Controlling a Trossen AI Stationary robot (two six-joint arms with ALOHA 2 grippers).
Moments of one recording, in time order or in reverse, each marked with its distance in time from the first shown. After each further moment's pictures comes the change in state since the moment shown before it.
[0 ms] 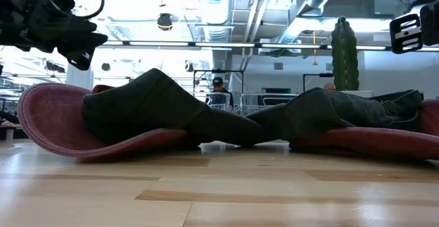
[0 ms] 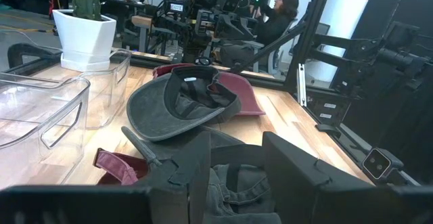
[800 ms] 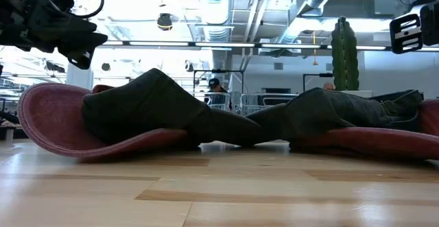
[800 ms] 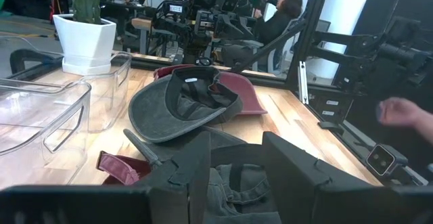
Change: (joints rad) left arm 0.000 0.000 0.000 0.000 0.000 0.028; right arm 0.000 0.000 0.000 0.000 0.000 0.000
